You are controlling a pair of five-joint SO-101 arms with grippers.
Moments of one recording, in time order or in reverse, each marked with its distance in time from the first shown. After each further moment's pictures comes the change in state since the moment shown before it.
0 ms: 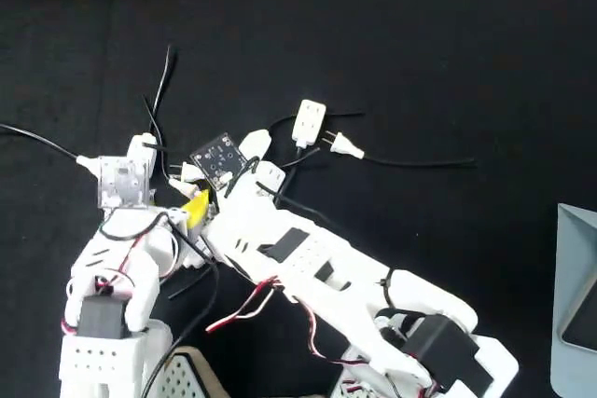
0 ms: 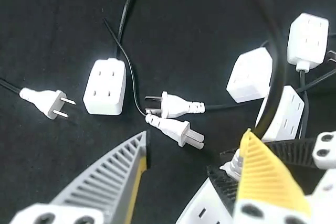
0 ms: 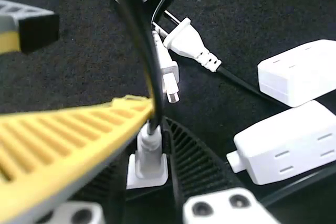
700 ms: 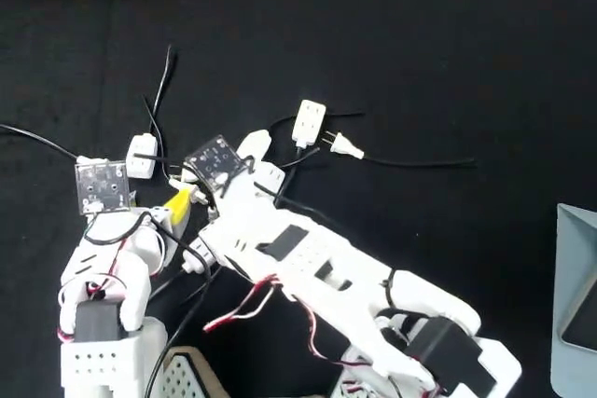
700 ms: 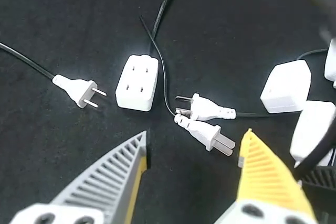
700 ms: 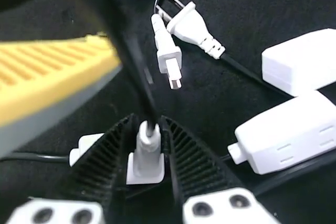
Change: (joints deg) left arm -7.2 -4.0 2.7 0.1 0.5; right arm -0.1 -0.4 -3.1 9.6 1.8
